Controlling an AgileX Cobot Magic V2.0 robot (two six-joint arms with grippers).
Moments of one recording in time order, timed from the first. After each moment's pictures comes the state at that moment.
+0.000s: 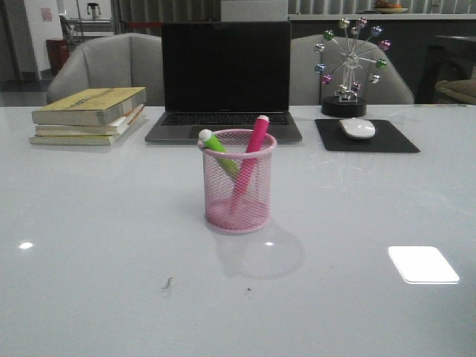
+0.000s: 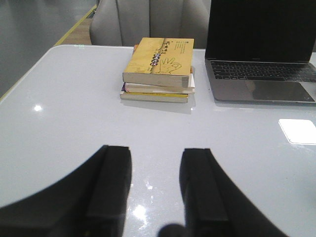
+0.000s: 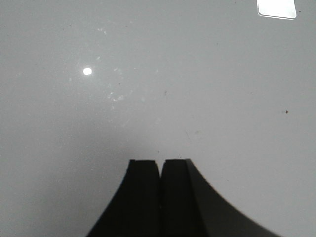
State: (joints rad) left arm -0.10 0.84 -0.40 -0.45 -0.14 0.38; right arm 0.02 0.80 -0.46 -0.03 0.47 0.03
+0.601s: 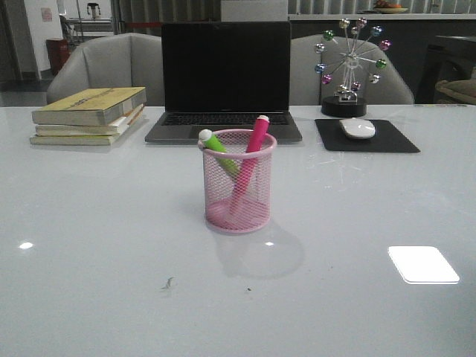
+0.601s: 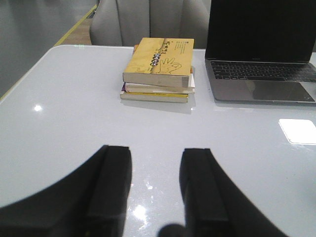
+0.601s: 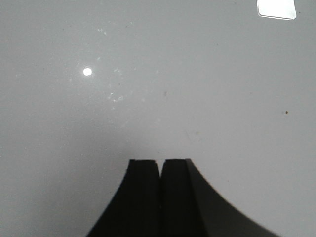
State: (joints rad) left arm -0.10 0.84 -0.40 -0.45 -0.14 0.38; right arm 0.02 0.80 -0.46 -0.03 0.47 0.03
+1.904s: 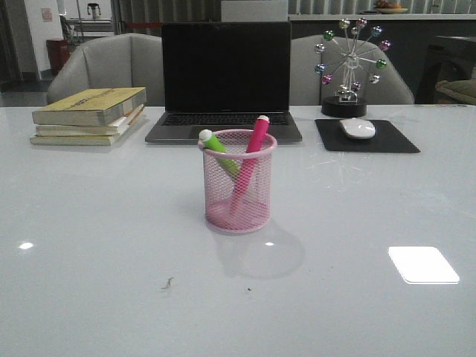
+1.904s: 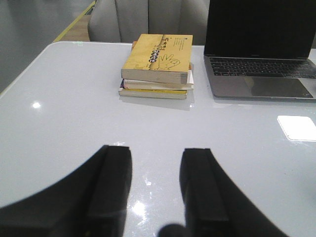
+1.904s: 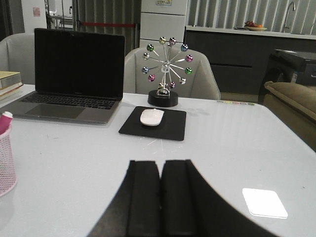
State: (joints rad) left arm -0.10 0.84 -0.40 -0.45 -0.12 0.38; right arm 0.02 -0.01 0.03 -0.03 0.00 0.03
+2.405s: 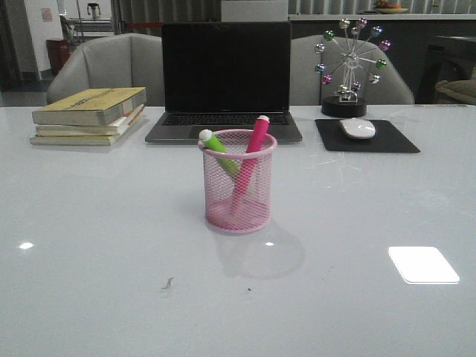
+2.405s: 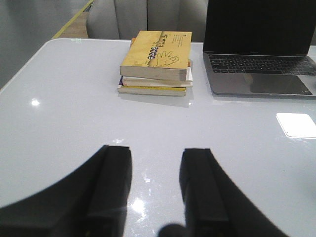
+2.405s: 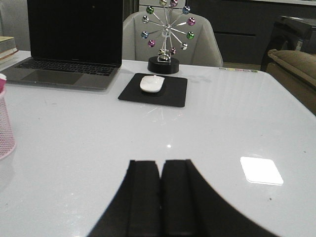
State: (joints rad) left arm -0.10 0.84 -0.40 -0.45 -0.12 0.38; right arm 0.02 -0.01 0.03 -0.03 0.12 0.03
